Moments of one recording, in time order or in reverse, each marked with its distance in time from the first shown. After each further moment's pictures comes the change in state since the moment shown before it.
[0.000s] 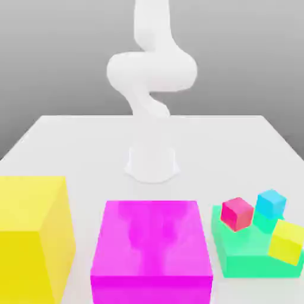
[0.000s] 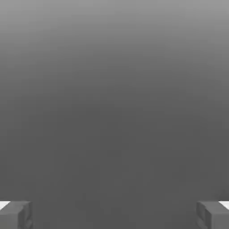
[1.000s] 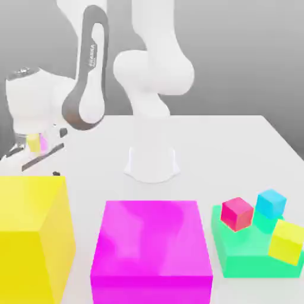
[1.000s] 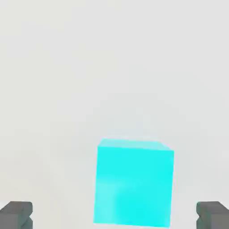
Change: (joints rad) arm -0.591 0.810 -0.192 -0.565 0.067 0.661 1.095
